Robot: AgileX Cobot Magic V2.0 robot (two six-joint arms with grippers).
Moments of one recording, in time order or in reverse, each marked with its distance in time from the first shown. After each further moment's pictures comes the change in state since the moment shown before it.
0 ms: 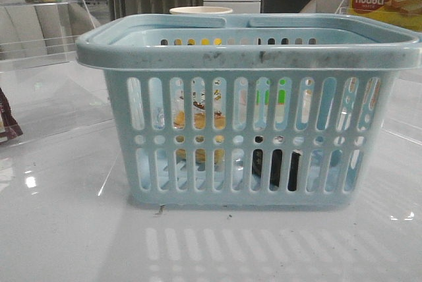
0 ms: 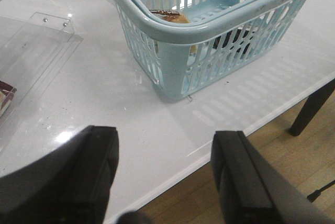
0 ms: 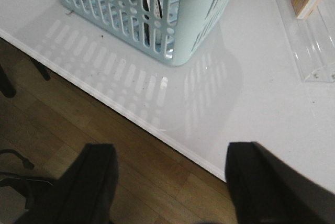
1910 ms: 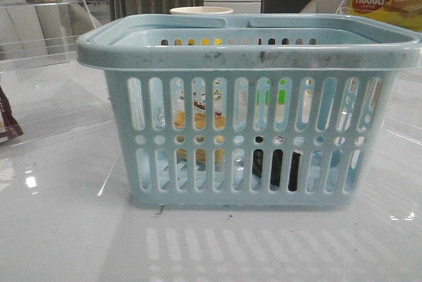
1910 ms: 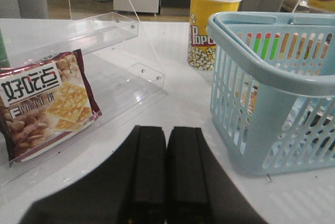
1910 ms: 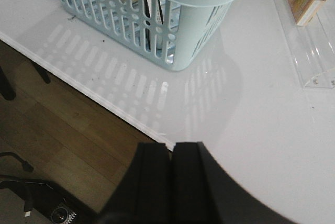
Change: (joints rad) left arm 0.409 -0.456 0.468 -0.074 -0.424 0.000; right arm 0.000 0.000 0.000 0.000 -0.007 -0.004
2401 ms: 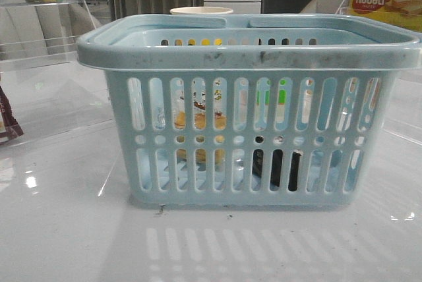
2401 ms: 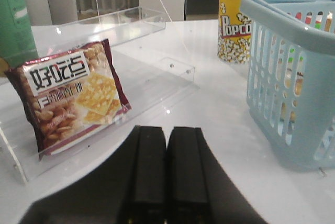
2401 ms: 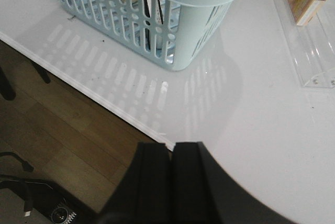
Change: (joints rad) left arm 0.091 -0.016 0.183 -0.016 -0.201 0.100; right arm 0.000 0.000 0.000 0.000 0.001 -0.001
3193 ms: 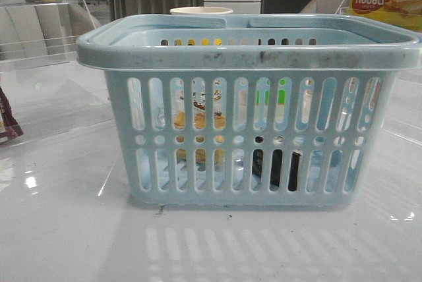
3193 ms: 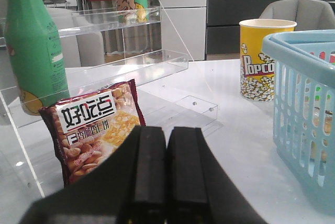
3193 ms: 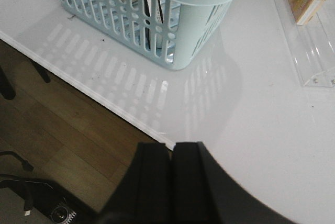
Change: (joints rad) left arm 0.071 0.000 0.040 -0.078 -0.153 0.110; right arm 0.000 -0.001 0.000 0.000 0.004 0.000
